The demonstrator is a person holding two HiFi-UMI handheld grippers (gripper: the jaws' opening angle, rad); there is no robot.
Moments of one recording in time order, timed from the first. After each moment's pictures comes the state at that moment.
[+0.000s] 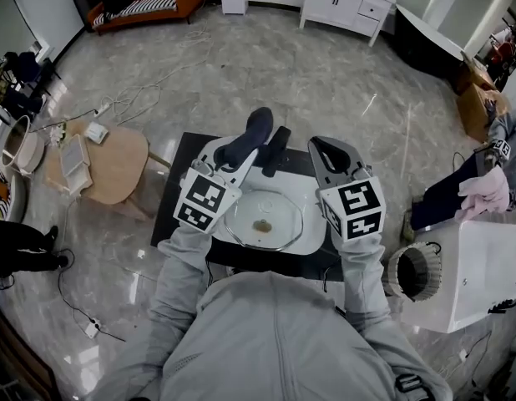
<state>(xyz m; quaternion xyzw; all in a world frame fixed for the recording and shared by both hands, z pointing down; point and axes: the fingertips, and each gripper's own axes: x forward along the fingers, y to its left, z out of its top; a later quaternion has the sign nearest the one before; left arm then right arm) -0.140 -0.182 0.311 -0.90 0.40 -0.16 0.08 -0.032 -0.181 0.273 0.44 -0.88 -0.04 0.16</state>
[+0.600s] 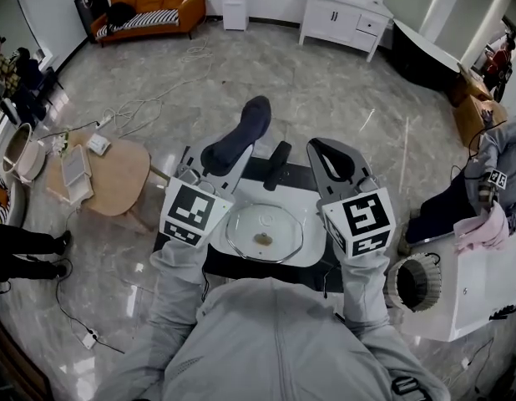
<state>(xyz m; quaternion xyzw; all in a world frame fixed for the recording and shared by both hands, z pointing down) -0.156 -0.165 0.220 -0.88 0.43 -0.11 0.15 -0.051 -0.161 0.206 0.43 -0.89 -0.11 0.12</state>
